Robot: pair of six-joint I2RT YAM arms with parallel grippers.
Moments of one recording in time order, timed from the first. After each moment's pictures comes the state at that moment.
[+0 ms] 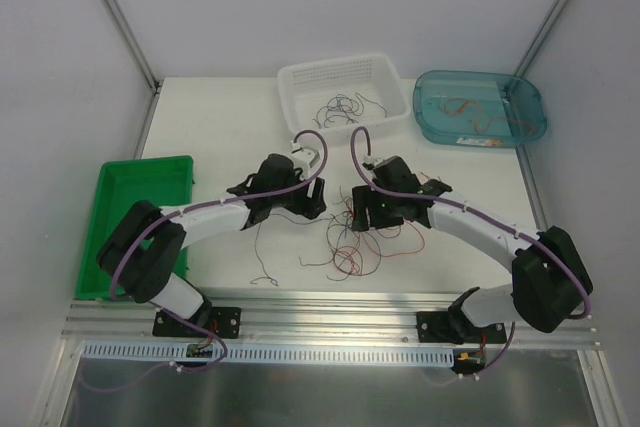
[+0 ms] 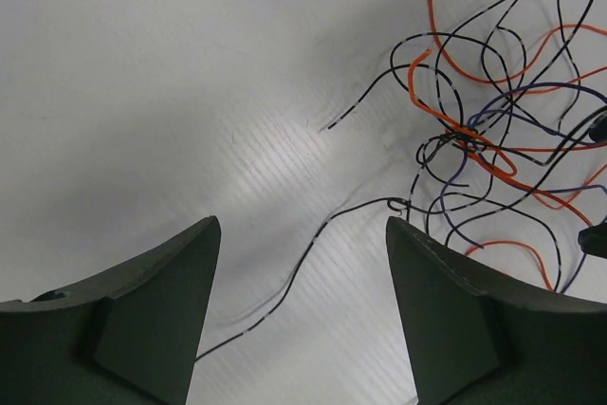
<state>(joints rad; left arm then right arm) -0.64 1.49 0.74 0.11 0.17 -0.23 0.67 1.37 0.88 -0.51 -0.12 0.41</state>
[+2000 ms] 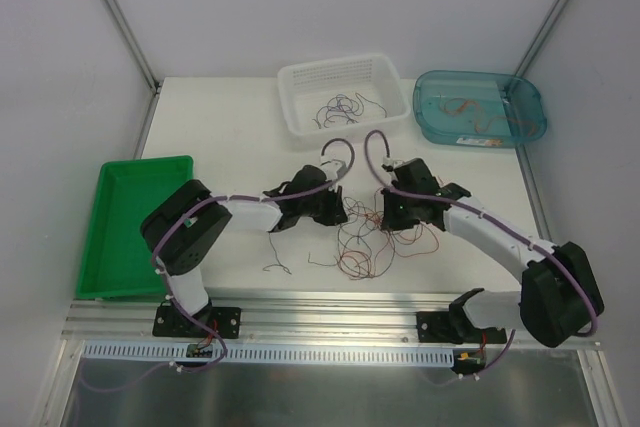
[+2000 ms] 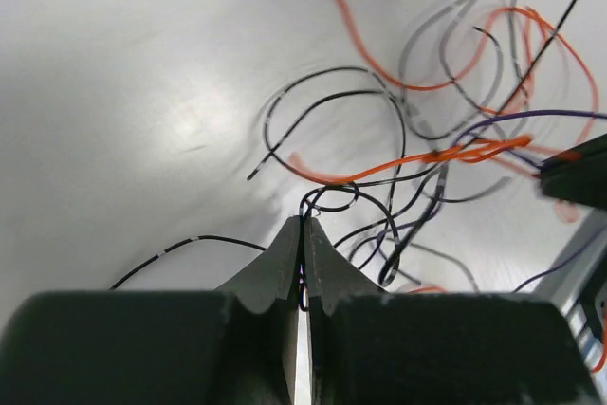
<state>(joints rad) -0.79 1.80 0.86 0.29 0.23 -0.48 0.57 1.31 0.80 -0.54 -0.12 0.34</state>
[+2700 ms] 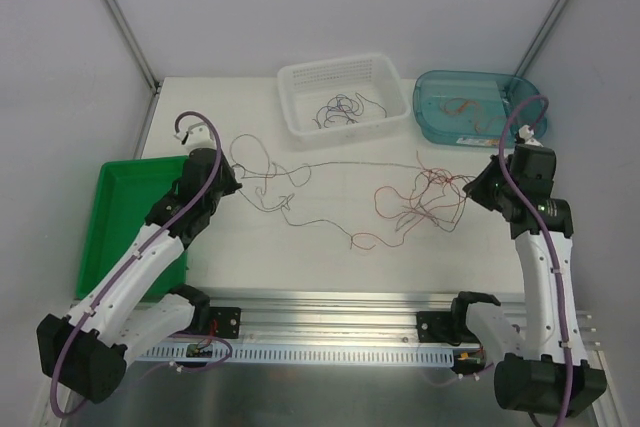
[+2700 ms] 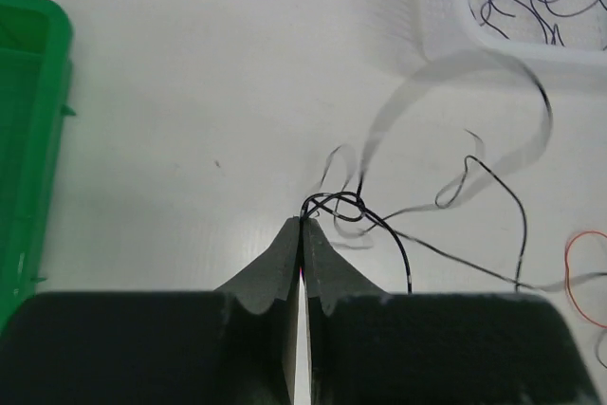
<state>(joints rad) -0.41 0.94 0.76 -0.34 -0.35 -0.52 -0.07 0.91 0.98 -0.84 -0.10 0.43</state>
